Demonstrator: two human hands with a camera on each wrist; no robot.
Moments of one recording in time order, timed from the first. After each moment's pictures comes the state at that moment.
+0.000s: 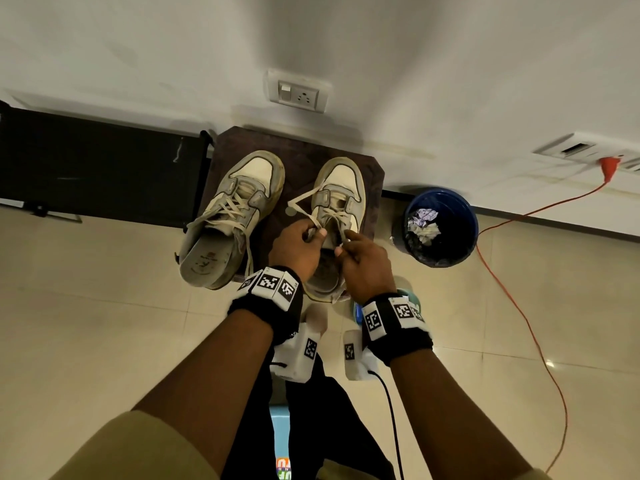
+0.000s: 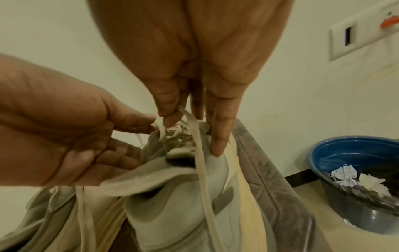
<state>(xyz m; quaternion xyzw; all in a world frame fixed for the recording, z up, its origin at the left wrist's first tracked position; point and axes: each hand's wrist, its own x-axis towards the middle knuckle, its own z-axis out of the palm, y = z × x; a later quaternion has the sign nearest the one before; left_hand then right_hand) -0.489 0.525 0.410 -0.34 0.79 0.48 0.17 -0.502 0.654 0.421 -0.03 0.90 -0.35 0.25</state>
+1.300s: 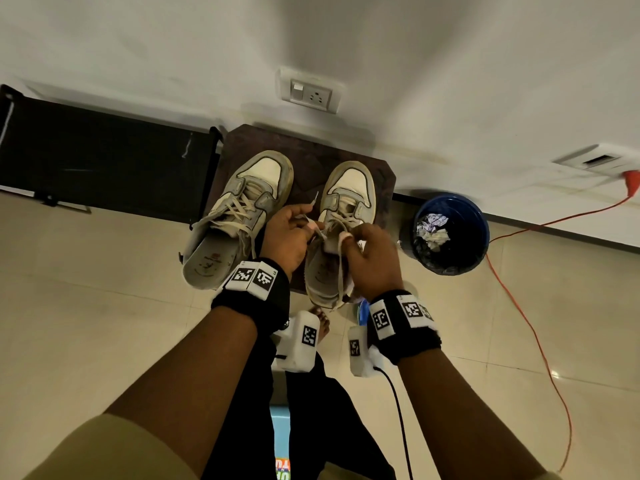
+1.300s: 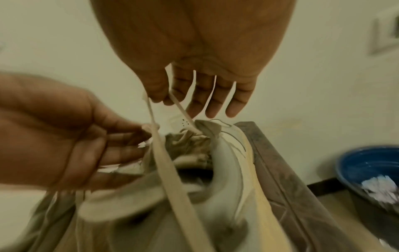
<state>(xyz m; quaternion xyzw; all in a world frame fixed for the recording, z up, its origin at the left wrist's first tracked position) -0.504 0.505 0.413 -0.41 0.61 0.67 0.07 -0.523 0.646 0.409 -0.06 0.91 -0.38 0.16</state>
